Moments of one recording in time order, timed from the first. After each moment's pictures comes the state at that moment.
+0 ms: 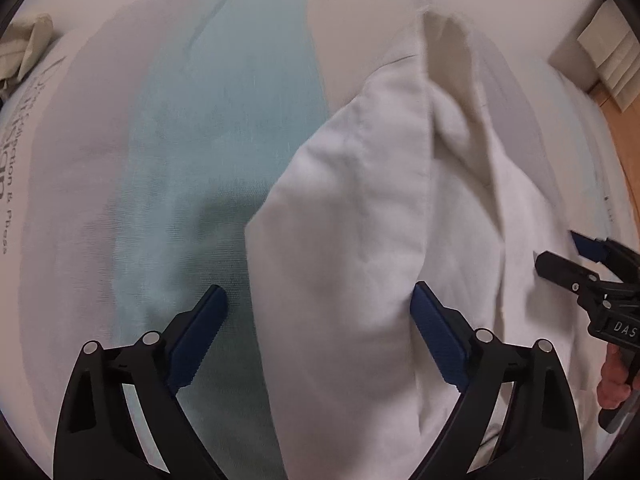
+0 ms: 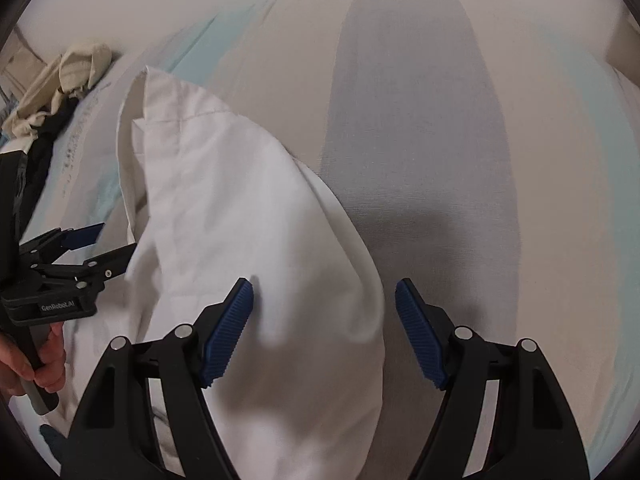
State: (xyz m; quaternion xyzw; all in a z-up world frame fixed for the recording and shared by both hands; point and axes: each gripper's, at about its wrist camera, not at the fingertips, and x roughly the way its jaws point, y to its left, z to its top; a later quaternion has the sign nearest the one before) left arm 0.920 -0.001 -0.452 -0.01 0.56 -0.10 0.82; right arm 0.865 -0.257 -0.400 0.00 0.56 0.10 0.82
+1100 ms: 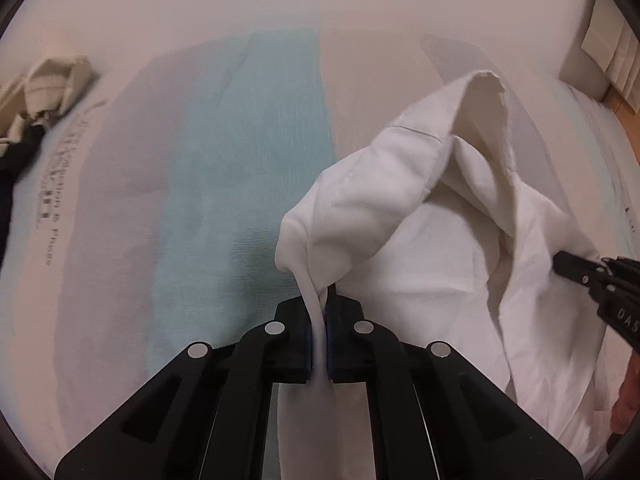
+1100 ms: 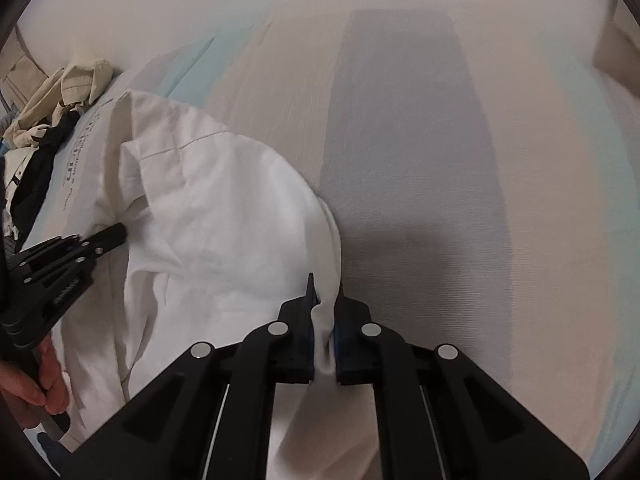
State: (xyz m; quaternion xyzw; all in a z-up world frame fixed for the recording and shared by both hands) left arm 0.891 -0.031 -0.420 0.03 0.49 -0.03 0.87; right arm 0.861 -0.260 -0.388 0.01 0.52 0.09 0.85
